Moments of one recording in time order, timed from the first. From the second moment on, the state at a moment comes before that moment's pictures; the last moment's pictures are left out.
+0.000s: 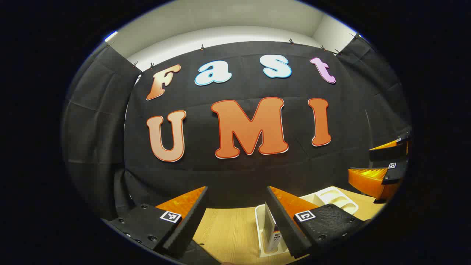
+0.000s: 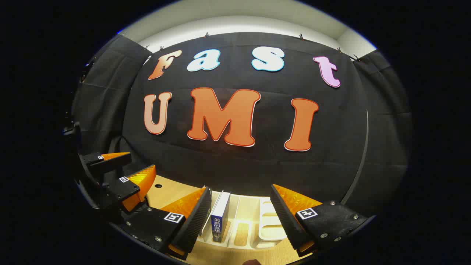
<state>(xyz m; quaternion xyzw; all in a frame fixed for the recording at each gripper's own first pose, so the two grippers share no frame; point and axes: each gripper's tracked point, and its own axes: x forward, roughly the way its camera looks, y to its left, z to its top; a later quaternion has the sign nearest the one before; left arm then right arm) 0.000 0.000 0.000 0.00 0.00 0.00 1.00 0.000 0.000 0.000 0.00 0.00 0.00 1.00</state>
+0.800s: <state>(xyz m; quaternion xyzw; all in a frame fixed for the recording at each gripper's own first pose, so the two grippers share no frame) -0.018 -0.001 -0.006 0.02 0.02 0.01 1.00 -0.013 0.013 -0.006 0.00 0.01 0.03 1.00</state>
